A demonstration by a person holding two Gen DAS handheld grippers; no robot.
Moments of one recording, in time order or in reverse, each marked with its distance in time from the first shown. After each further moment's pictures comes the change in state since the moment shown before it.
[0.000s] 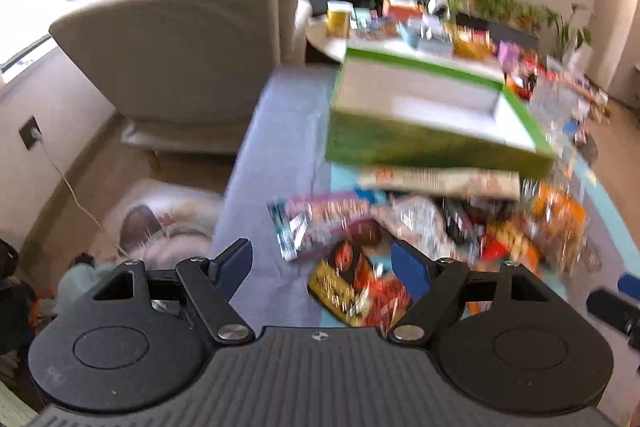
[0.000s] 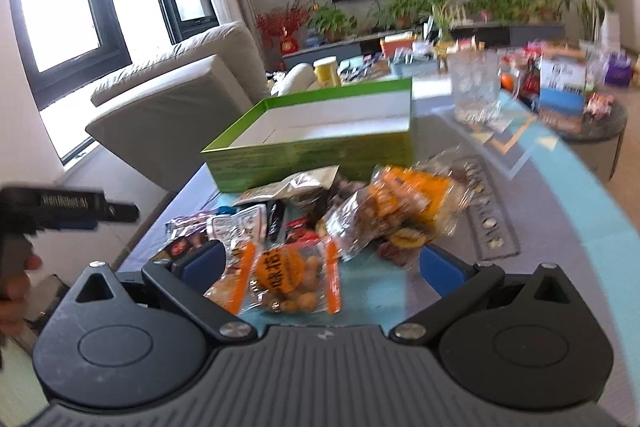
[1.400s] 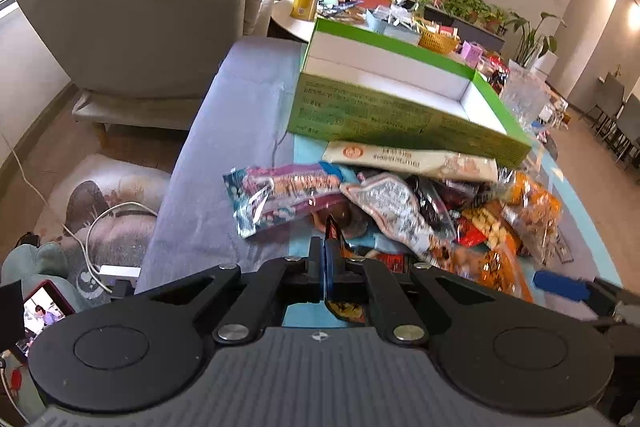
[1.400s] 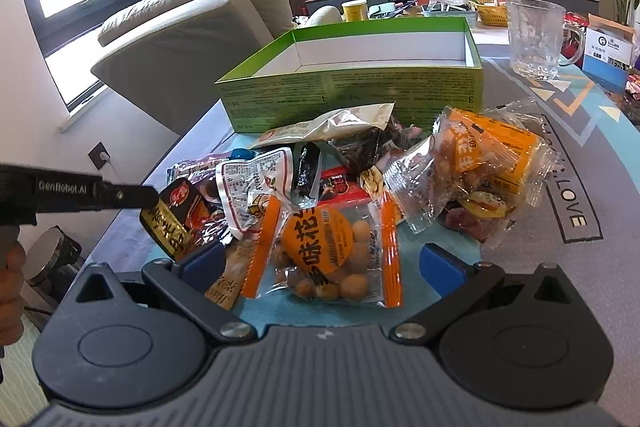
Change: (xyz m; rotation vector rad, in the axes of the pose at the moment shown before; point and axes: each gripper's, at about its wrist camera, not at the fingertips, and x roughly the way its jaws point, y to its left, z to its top) left arm 0.026 0.011 -0.012 -0.046 0.022 -0.168; right arm 0.058 0.021 -0.010 -0.077 0.164 0.026
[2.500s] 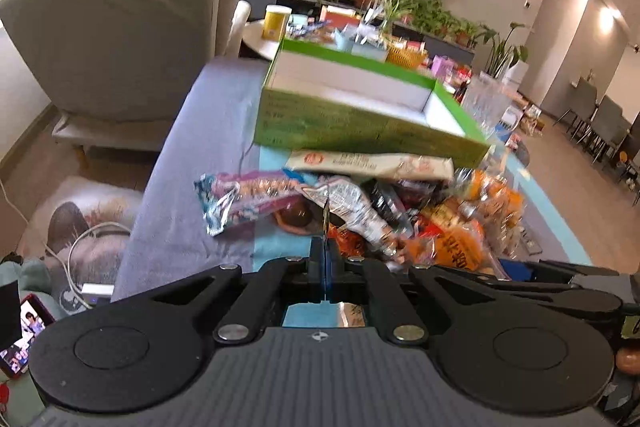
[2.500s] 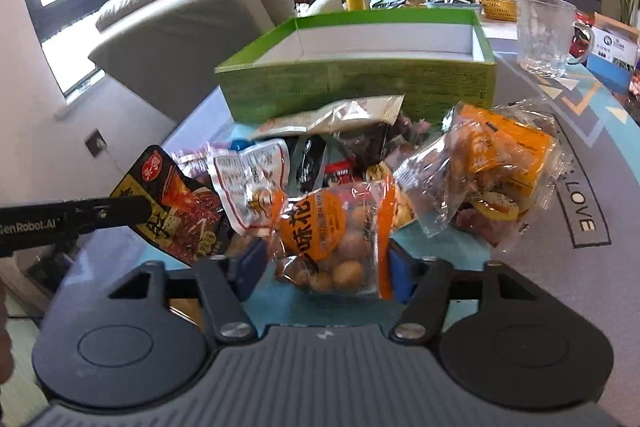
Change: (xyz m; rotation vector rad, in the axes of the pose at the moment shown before) left arm -0.028 -0.014 -0.014 0.035 -0.092 -0.081; right arm 0.007 0.005 0.005 -0.010 0.030 -0.010
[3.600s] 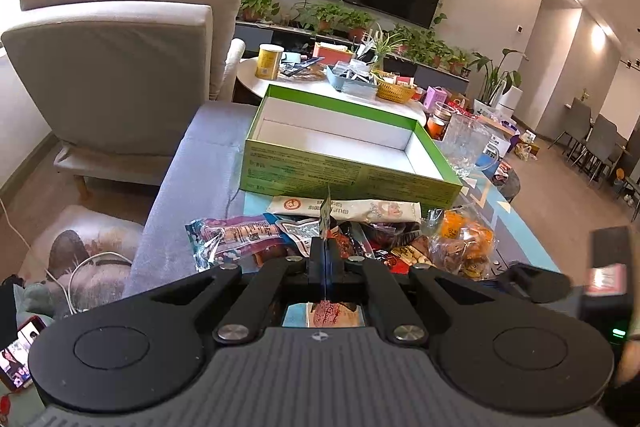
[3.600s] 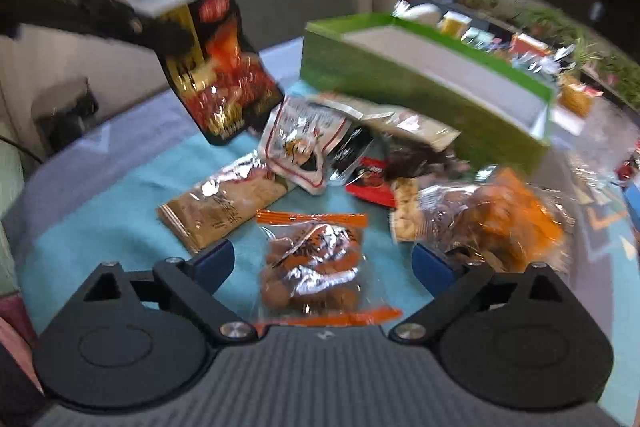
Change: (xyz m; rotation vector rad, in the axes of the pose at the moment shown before) left arm -0.026 -0.021 0.013 0.006 -0.085 0.004; right arm 0.011 0.011 -0.003 -0.491 0.090 0.063
